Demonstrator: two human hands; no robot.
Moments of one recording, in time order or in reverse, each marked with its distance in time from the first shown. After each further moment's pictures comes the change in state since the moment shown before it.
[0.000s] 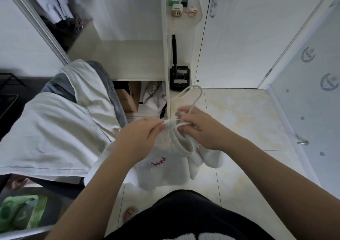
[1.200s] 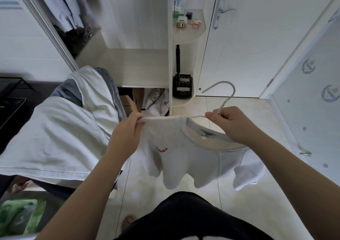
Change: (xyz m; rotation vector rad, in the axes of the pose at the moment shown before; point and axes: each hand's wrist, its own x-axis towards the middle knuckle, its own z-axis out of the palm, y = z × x) left_hand 0.007 -0.067 0.013 -0.052 0.283 -0.066; right_hand -0.016 0.018 -0.049 0.219 0.180 0.255
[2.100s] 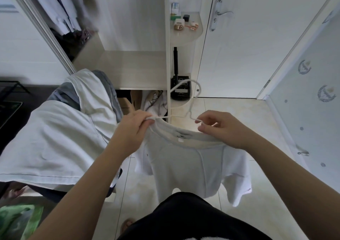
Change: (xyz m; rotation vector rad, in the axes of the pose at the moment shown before) left_hand 0.023 0.028 -0.017 -0.056 -0.095 0.186; right_hand 0.001 0.005 0.008 0.053 -0.141 -0.060
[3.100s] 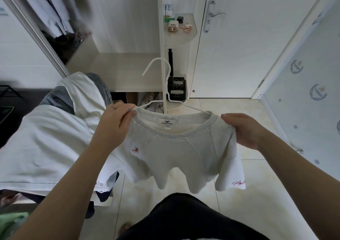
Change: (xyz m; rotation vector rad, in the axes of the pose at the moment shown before) left_hand 0.013 -0.012 -0.025 0.072 0.159 0.003; right_hand -0.005 0.059 -0.039 0.814 0.079 0.323
